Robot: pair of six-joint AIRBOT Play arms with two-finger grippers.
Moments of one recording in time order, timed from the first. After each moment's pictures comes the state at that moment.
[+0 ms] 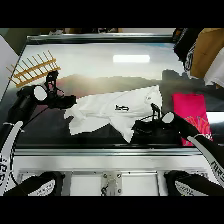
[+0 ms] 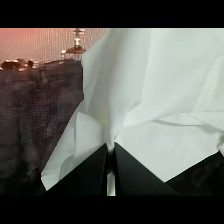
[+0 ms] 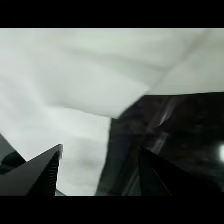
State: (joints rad) left arm -0.12 -1.24 1.07 1.36 -1.02 -1.69; right arm 0.24 -1.28 0.63 -0.83 0.79 1.60
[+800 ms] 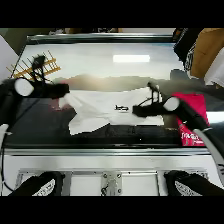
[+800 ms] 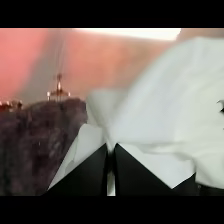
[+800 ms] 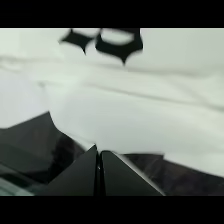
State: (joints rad) left arm -0.09 -1.12 1.22 1.37 -1.02 -1.68; right arm 0.23 -1.19 0.96 -1.00 0.90 1.53
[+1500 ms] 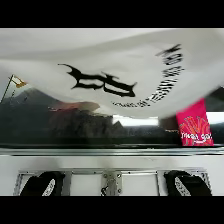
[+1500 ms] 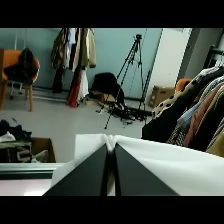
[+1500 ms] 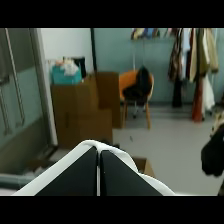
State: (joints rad) left arm -0.08 -0.55 1.68 1.28 -0.91 -1.68; right arm -0.03 -0.76 1.93 -1.23 0.89 1.52
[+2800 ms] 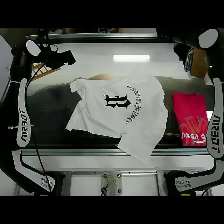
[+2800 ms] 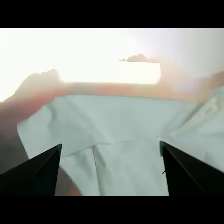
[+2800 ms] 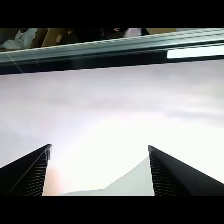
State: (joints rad) left arm -0.03 -1.76 1.98 1.29 -1.12 -1.60; right arm 0.02 -1.61 1.97 -1.19 0.76 1.51
